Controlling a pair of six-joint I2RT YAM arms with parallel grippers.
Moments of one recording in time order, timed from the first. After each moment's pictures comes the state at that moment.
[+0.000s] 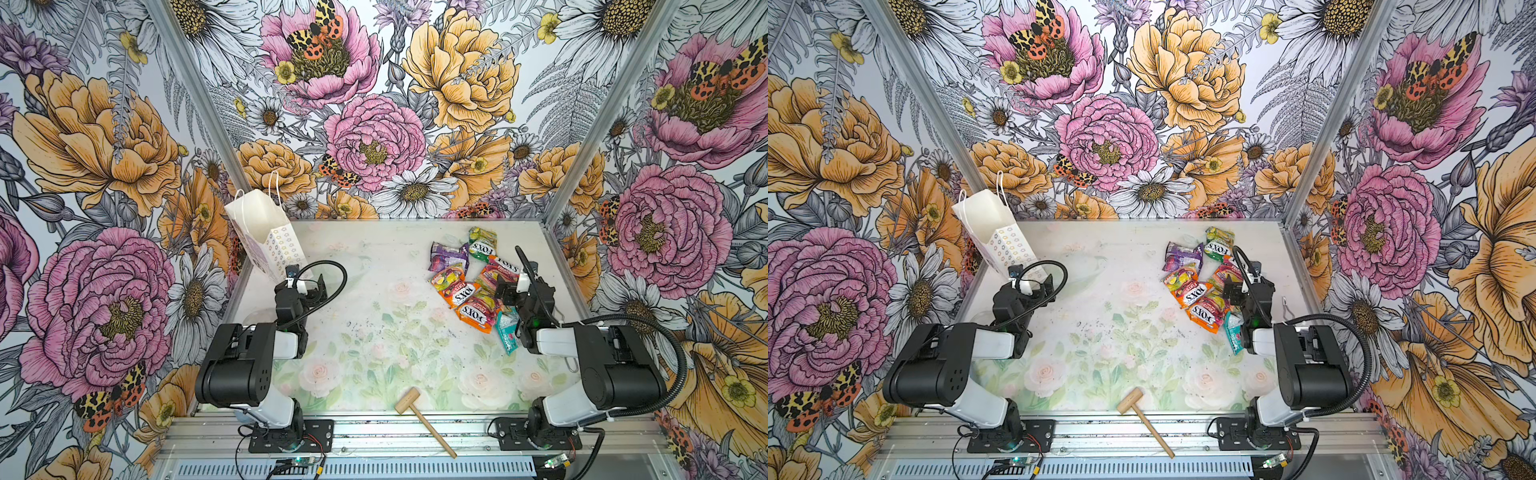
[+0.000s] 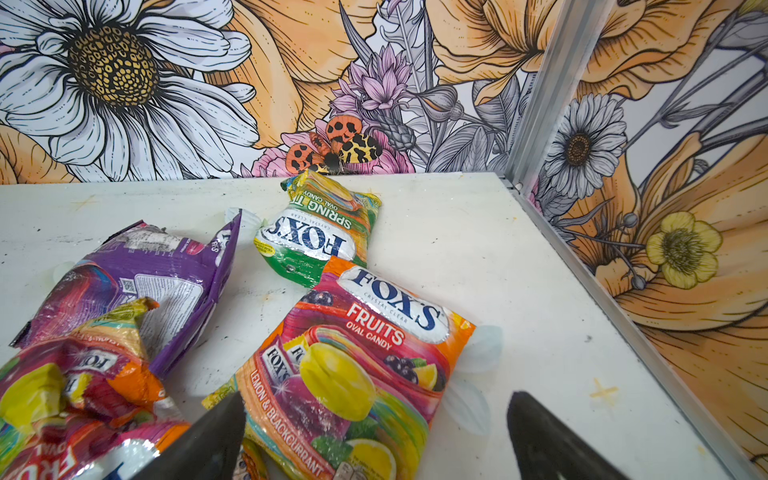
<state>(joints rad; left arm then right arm) 0.01 1.56 0.36 0.99 -0.05 -0.05 -0.03 1.52 0.40 0.83 0.05 0.01</state>
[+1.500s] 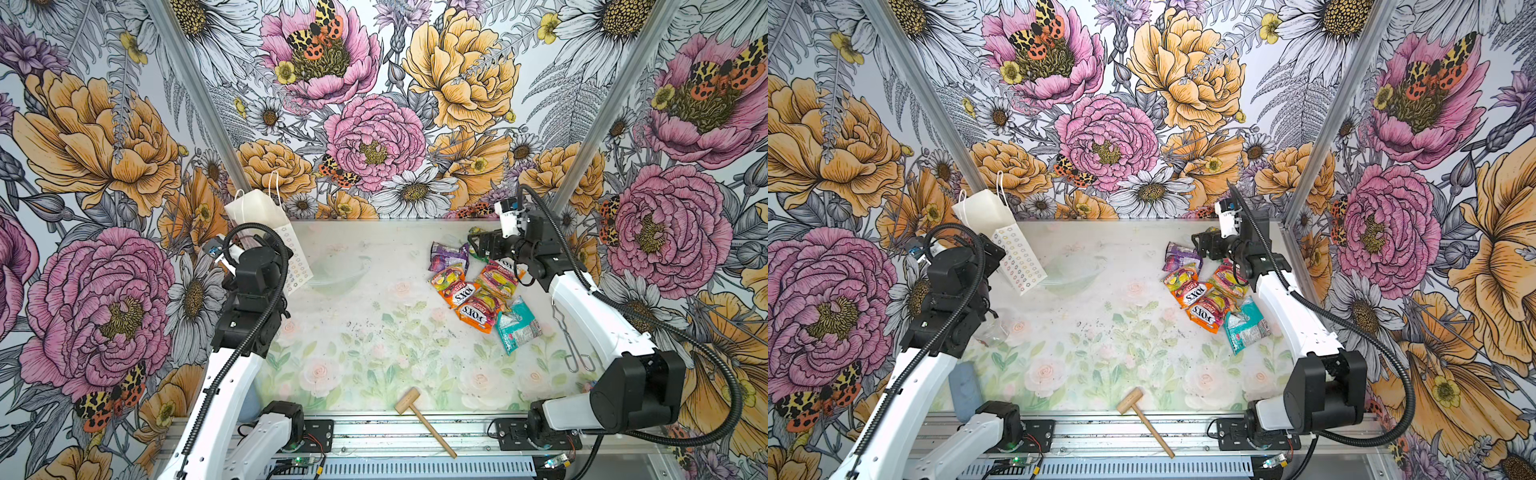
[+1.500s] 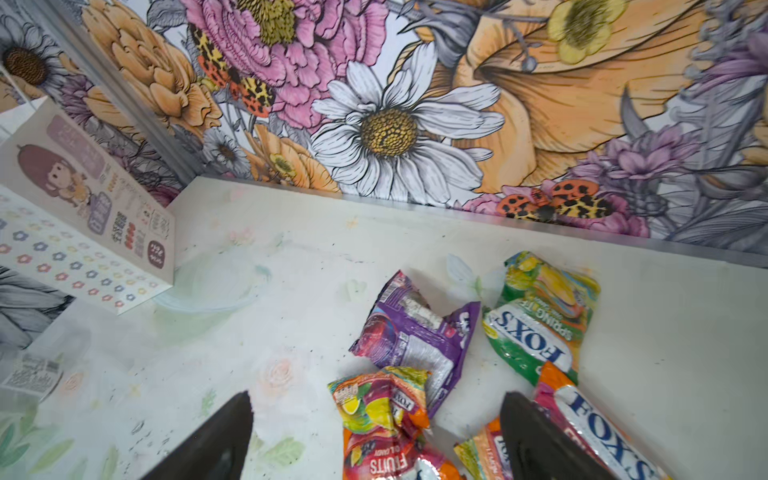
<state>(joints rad) -0.14 0.94 1.11 -0.47 -0.66 -0.70 0.12 1.43 1.25 -0.35 -0.38 0.04</state>
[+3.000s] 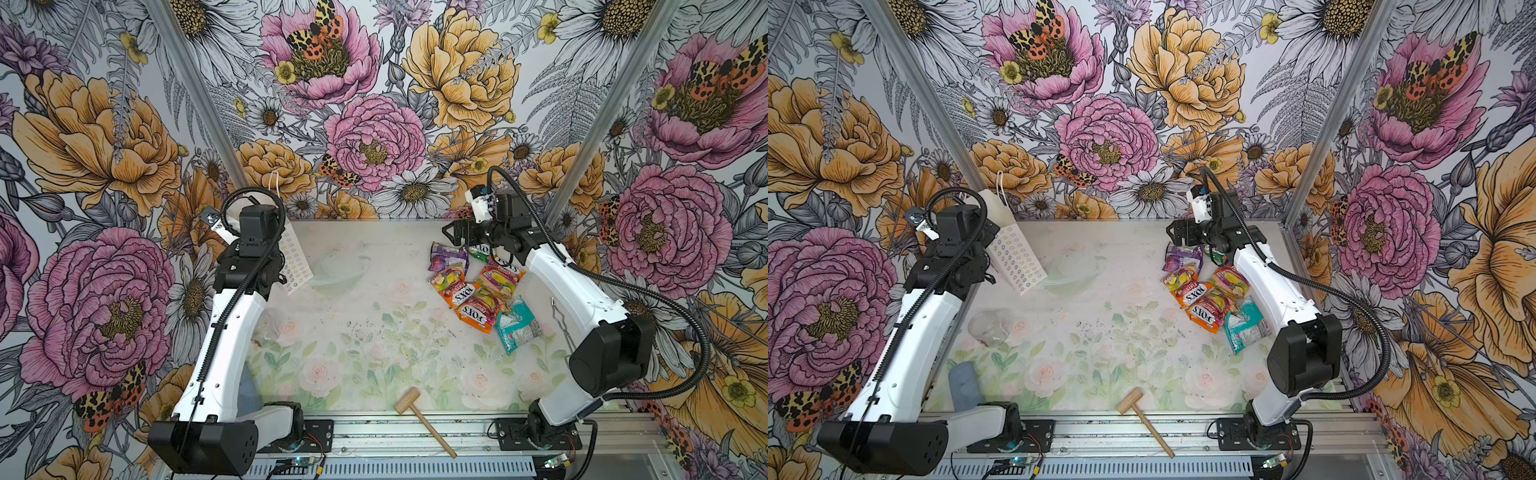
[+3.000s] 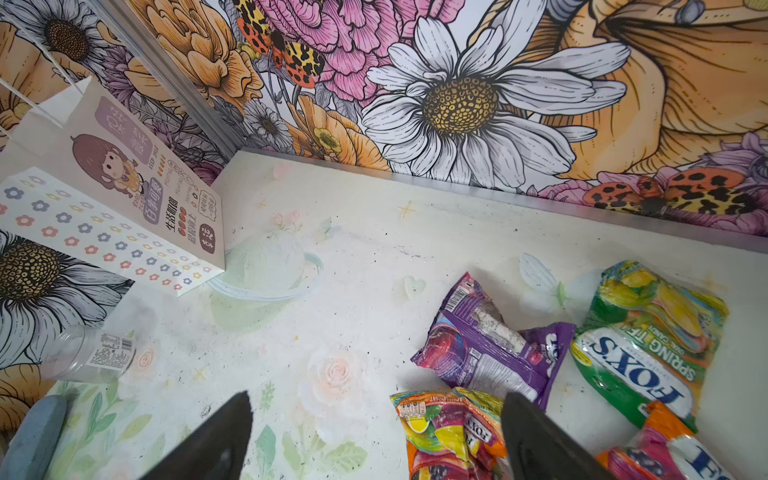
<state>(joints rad) -0.06 1.22 1.42 -0.69 -0.69 -0.77 0.25 1.63 1.56 -0.54 -0.36 0.10</state>
